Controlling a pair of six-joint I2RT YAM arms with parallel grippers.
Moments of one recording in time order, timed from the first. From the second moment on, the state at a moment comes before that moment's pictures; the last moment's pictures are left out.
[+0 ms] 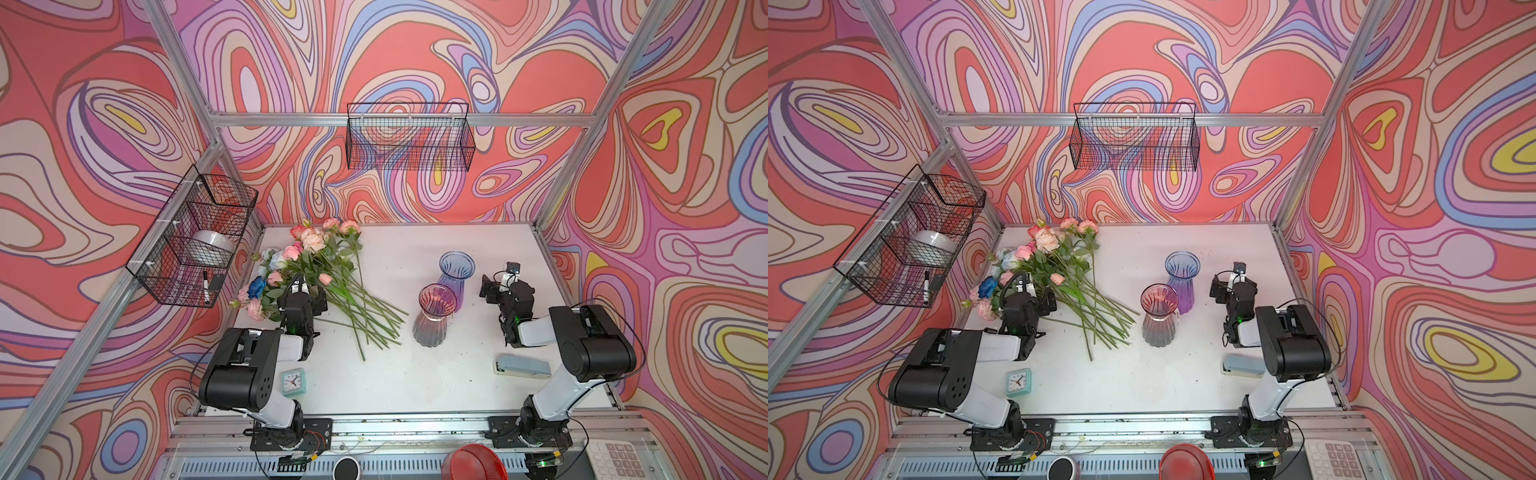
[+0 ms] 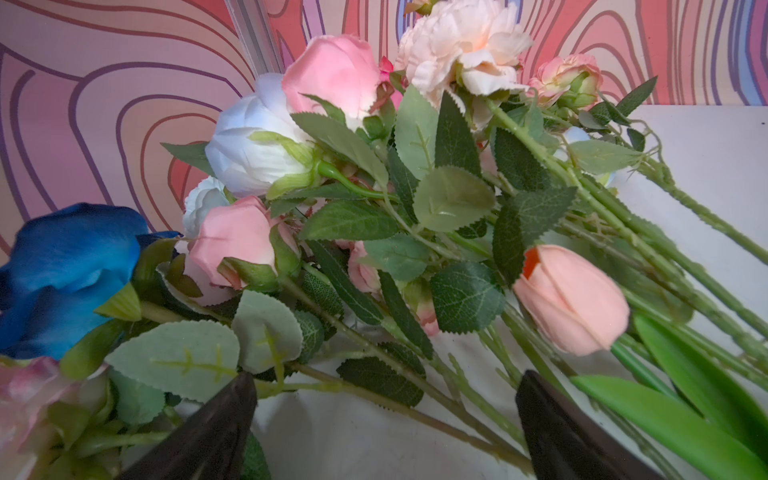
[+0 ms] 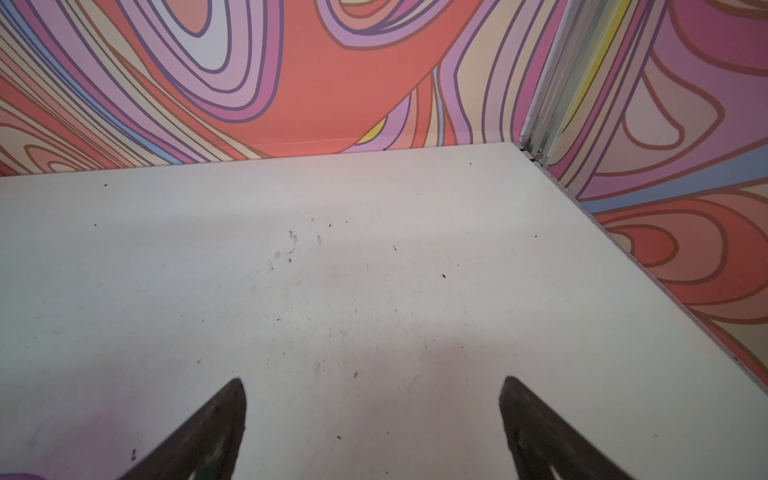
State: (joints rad) left arm -0.06 1.55 0.36 0.81 -0.30 -0.05; right arm 0.02 1.72 0.47 0.96 0.11 0.05
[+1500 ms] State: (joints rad) left arm -0.06 1.14 0.70 0.21 -0.43 -0.46; right arm -0.01 1.41 0.76 0.24 0.45 0.51
